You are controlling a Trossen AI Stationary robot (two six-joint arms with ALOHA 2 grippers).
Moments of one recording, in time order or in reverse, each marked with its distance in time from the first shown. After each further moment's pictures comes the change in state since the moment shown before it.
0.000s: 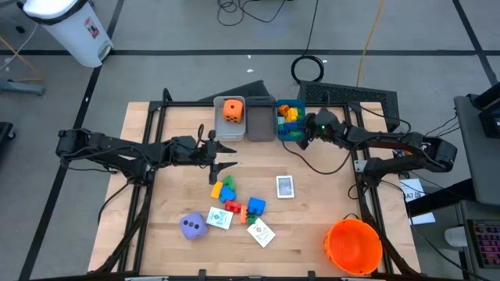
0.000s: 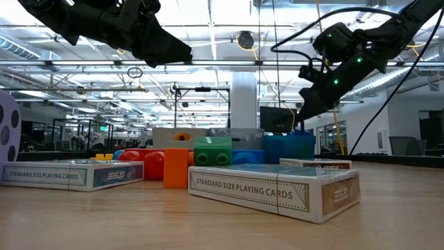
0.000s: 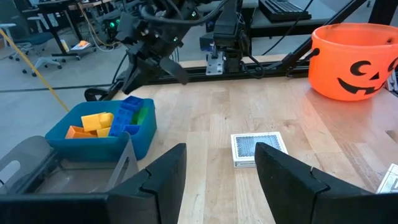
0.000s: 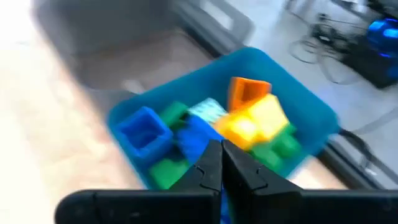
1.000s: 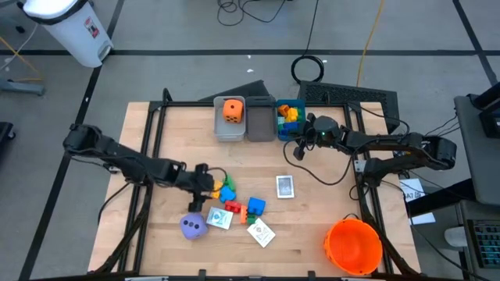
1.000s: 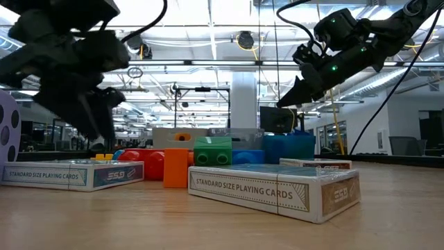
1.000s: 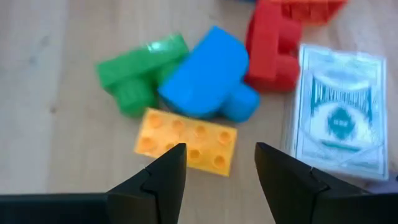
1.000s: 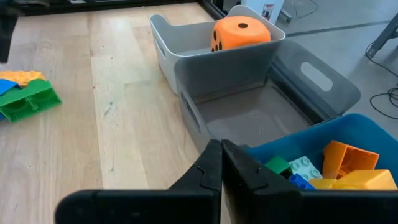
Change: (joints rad) left arm -0.284 0.091 -0.012 -0.619 -0.005 -0.255; right arm 0.124 -0.001 0.000 0.142 -0.226 -0.011
